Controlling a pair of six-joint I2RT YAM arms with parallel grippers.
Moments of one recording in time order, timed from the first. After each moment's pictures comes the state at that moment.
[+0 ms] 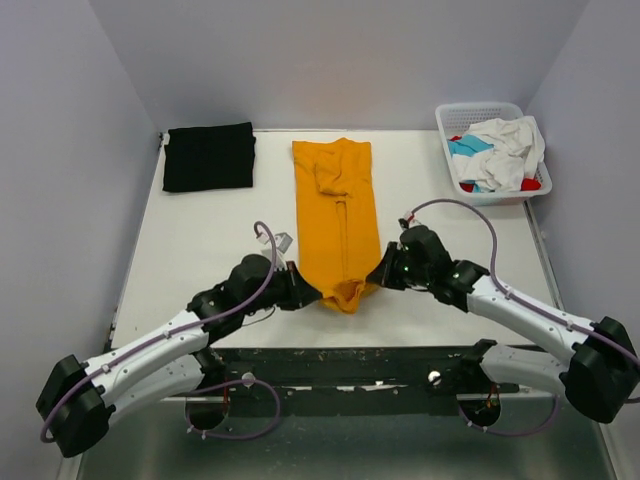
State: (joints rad) left arm -0.84 0.79 0.40 -0.07 0.18 -0.87; right arm 0.71 1.10 0.63 -0.29 -0.09 0.78
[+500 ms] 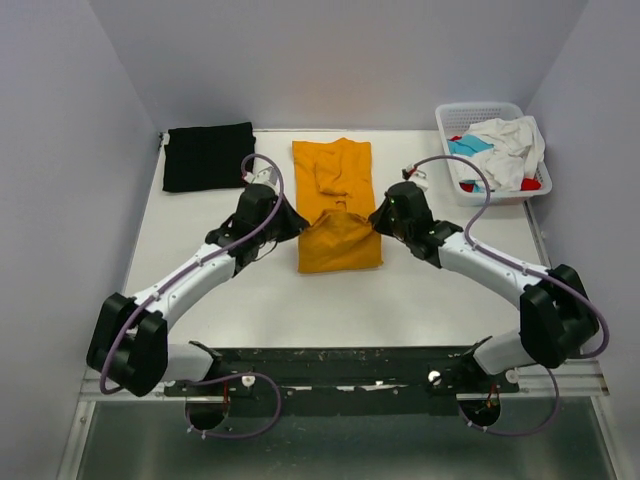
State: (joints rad) left arm -0.50 1.27 0.82 -0.05 0.10 -0.77; right arm 0.60 1.43 0.91 -0.09 0.26 0.71
